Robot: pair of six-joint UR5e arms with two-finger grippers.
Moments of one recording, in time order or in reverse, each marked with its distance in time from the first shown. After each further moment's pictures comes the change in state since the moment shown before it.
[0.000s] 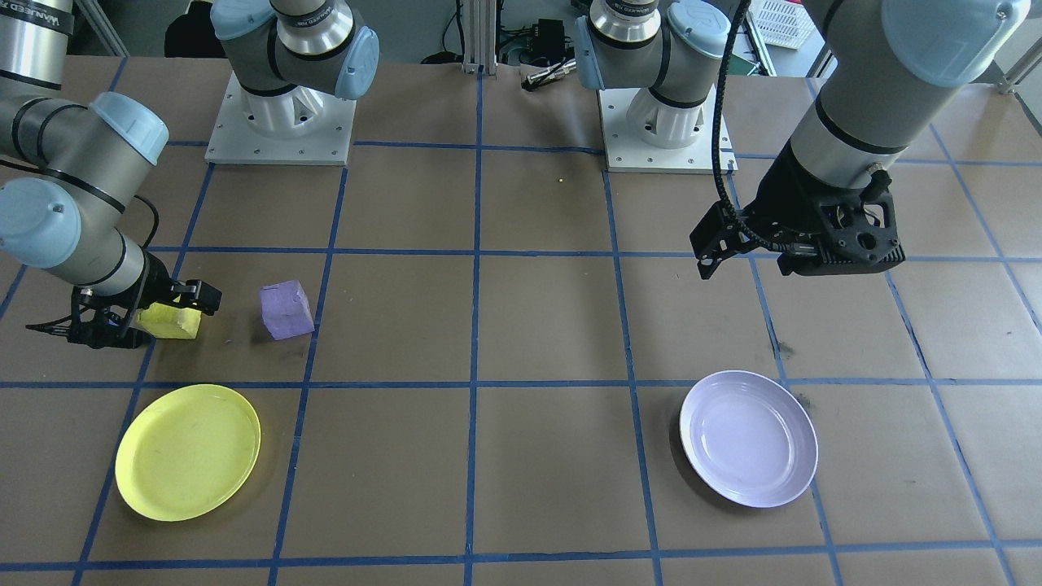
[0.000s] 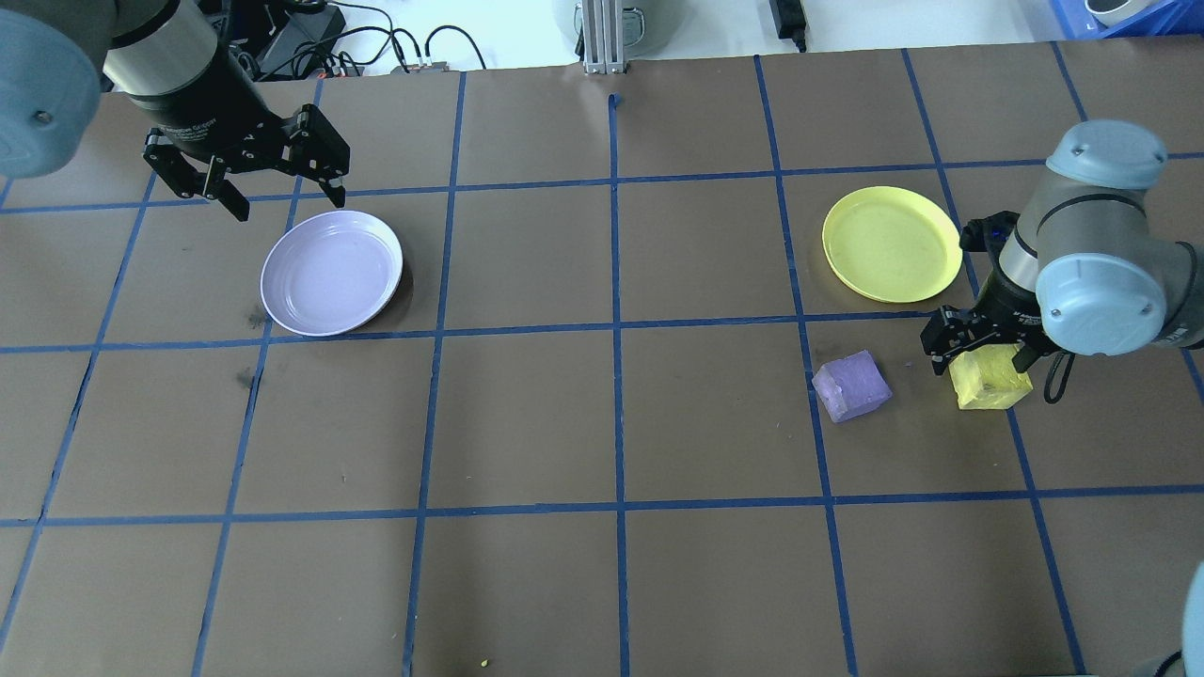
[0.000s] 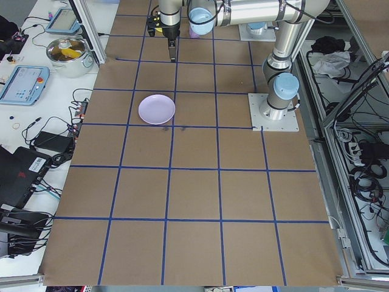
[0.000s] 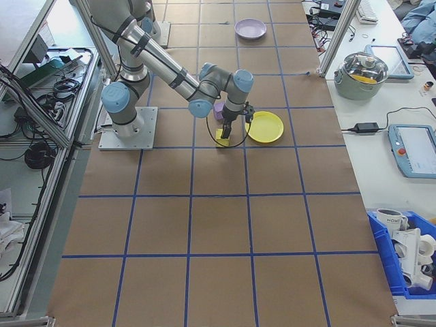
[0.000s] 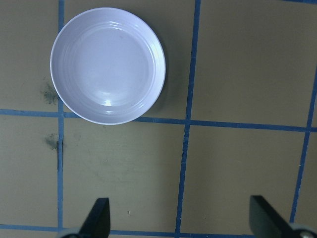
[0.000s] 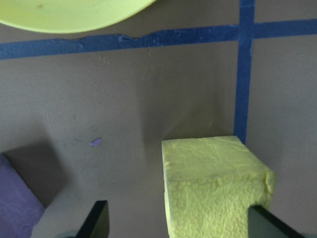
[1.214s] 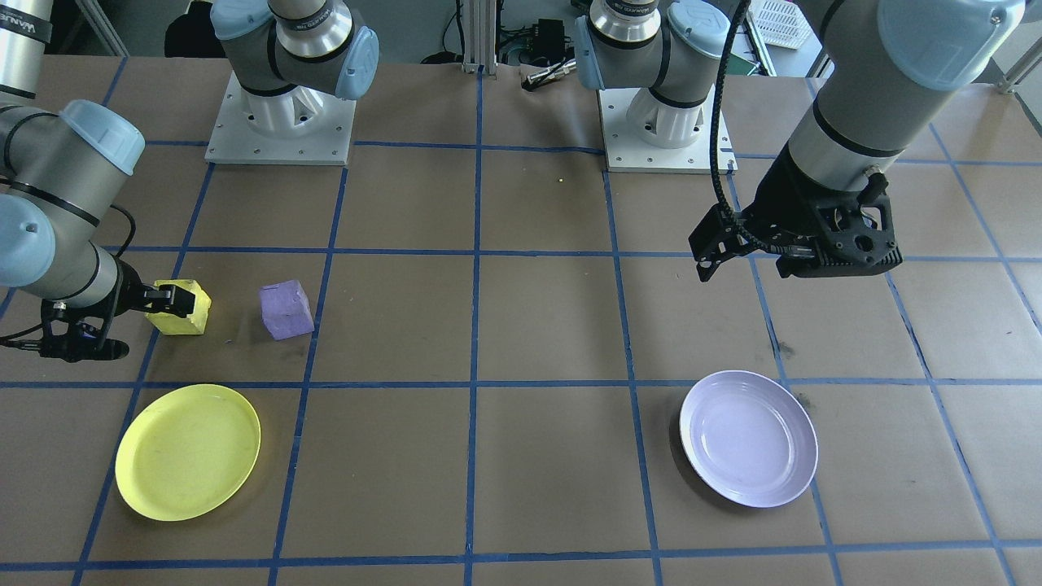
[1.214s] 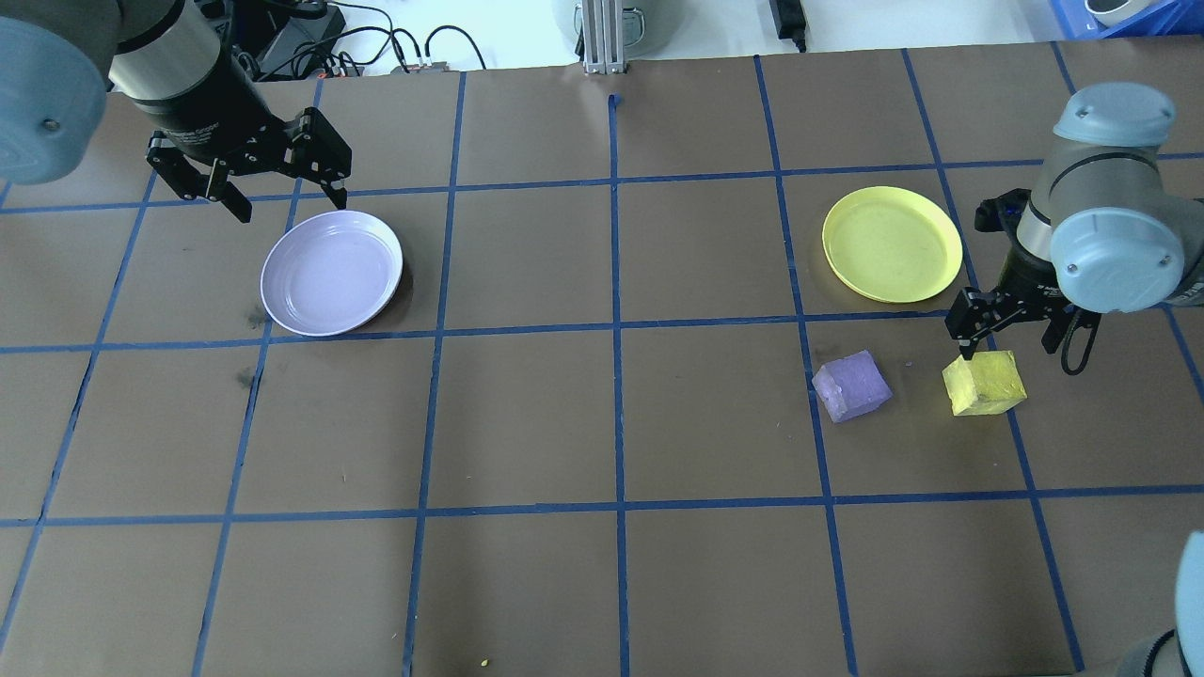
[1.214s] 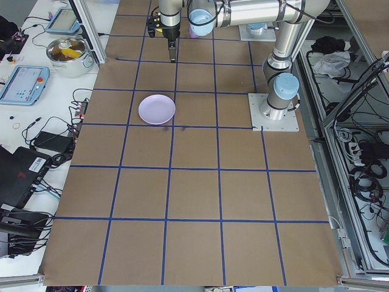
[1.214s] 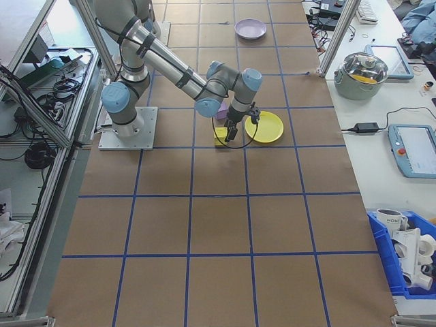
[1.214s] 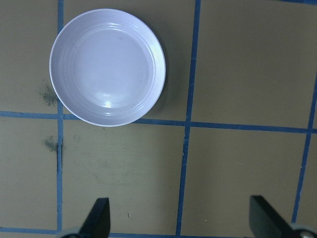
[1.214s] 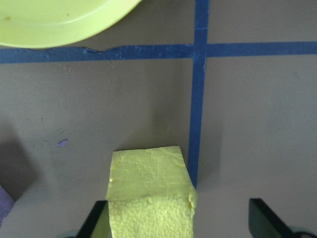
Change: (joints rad) left arm 0.000 0.000 -0.011 0.016 0.000 0.002; right arm 0.000 0.032 -0.098 0.091 -0.084 -0.047
